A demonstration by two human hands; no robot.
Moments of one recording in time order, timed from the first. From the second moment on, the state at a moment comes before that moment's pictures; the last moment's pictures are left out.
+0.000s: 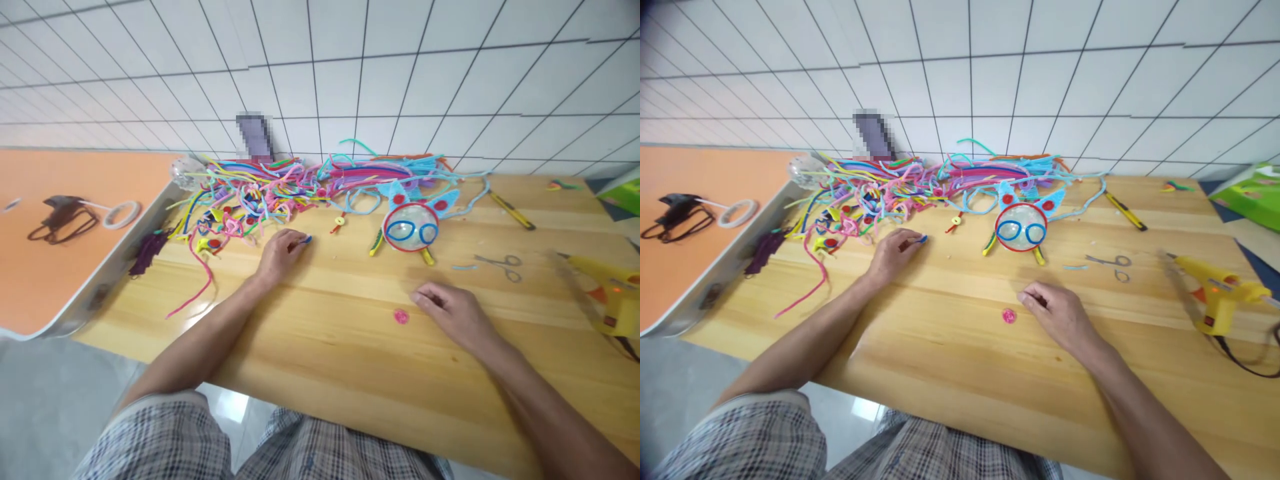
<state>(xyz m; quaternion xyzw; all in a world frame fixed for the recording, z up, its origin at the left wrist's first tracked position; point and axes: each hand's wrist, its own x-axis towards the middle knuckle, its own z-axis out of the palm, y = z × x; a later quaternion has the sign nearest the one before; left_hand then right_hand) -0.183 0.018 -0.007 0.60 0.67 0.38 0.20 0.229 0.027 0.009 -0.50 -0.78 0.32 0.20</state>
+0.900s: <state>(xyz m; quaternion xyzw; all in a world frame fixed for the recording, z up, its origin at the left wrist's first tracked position) -0.211 0.125 -0.014 0.77 0.60 0.22 0.05 0.232 0.025 0.007 -0.47 -0.79 0.34 0.21</state>
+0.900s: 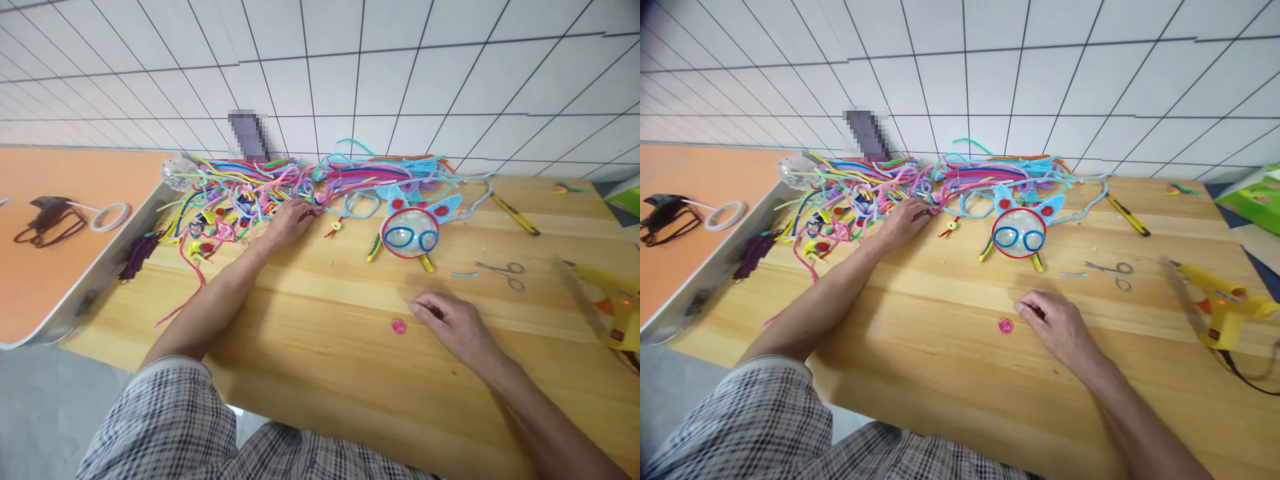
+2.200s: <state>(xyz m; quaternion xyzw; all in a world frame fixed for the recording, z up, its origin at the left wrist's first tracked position) -0.261 0.189 0.038 0.59 0.75 0.29 -0.03 0.228 0.026 0.003 -0.50 -0.75 0.35 0.24</state>
